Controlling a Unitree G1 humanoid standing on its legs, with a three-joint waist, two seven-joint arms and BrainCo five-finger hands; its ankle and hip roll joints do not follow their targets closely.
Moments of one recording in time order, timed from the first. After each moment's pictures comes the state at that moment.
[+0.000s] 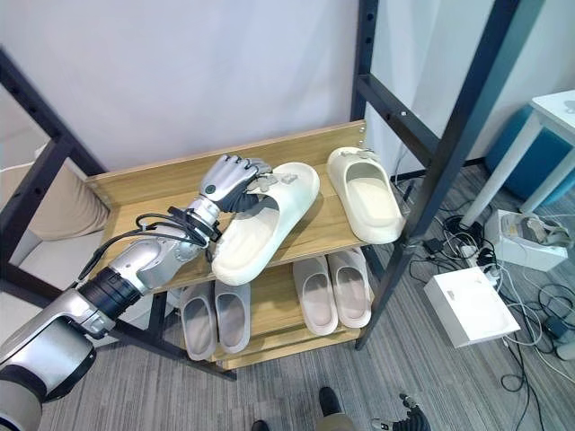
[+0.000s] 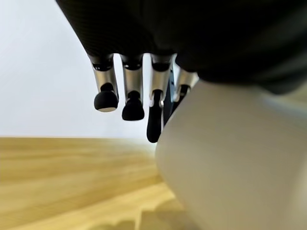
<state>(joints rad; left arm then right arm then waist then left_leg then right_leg) -0.88 0.53 -0.75 0.42 0.68 -0.05 0.35 0.22 -0.39 0.18 0.85 0.08 -0.12 -0.16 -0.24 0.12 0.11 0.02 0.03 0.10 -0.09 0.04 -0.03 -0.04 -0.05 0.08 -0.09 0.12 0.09</state>
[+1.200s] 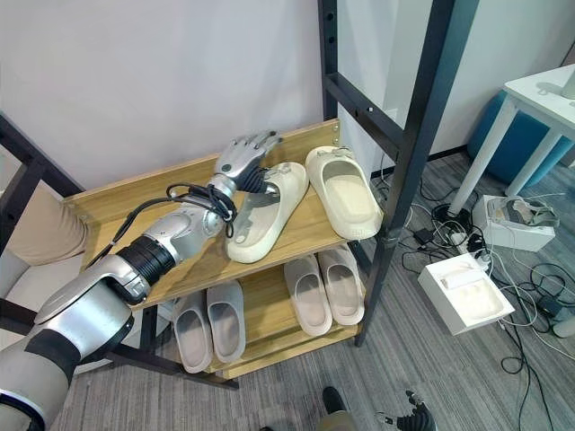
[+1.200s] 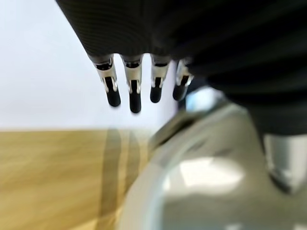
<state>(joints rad) -1.08 0.43 -0.81 0.60 0.56 0.03 0.32 0.19 -0.40 0.18 0.86 0.16 -0.12 -0.18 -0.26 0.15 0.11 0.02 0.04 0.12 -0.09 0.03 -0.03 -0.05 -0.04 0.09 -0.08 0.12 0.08</state>
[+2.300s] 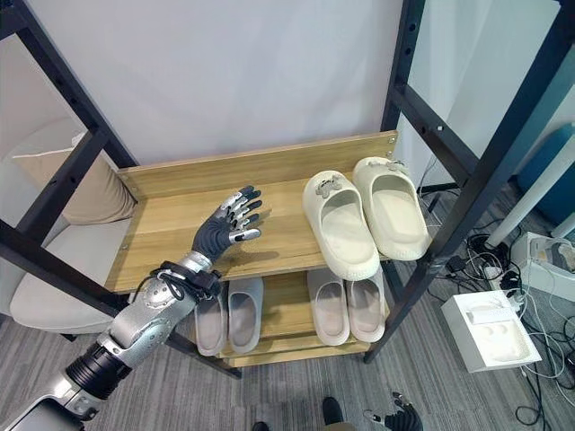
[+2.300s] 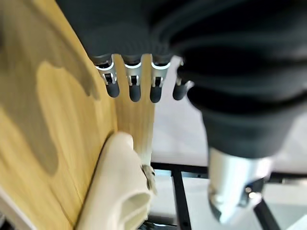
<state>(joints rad) -0.38 0.51 -0.53 -0.03 -0.77 -0.10 0.11 0.17 -0.35 0.19 0.88 0.20 -0.08 -0.14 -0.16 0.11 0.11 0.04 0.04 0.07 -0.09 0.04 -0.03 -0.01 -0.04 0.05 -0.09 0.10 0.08</state>
